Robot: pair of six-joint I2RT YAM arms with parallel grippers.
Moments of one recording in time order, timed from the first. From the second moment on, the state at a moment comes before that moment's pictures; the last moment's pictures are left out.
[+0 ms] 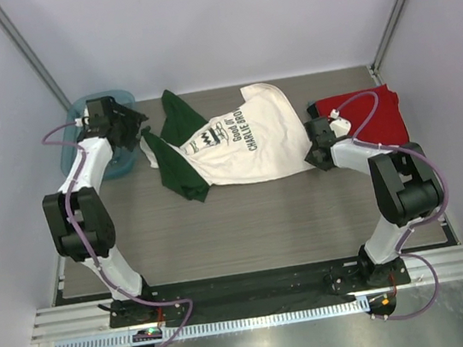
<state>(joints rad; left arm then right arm) 0.03 1.83 1.51 -0.36 0.08 -1.02 0.22 1.67 0.92 -0.23 0.36 0.79</state>
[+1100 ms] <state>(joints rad) -0.13 1.14 0.69 -0.35 0.14 -0.89 0.22 1.57 0.80 -0.17 0.42 0.84</state>
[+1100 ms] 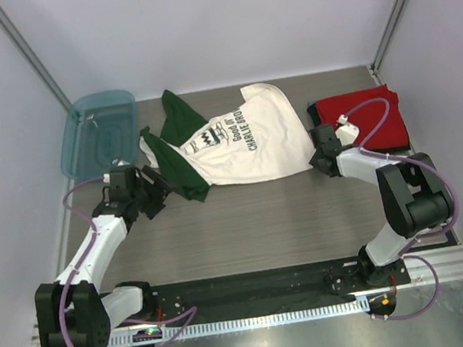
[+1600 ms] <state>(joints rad) -0.21 1.16 0.67 -0.29 0.12 -0.88 0.21 1.66 0.84 -0.12 0.40 0.84</state>
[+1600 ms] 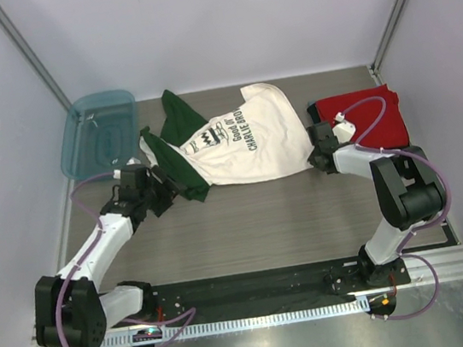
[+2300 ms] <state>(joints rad) -0.49 1.42 0.67 -0.21 -0.17 -1.03 0.21 1.63 0.81 -0.10 0.37 0.84</state>
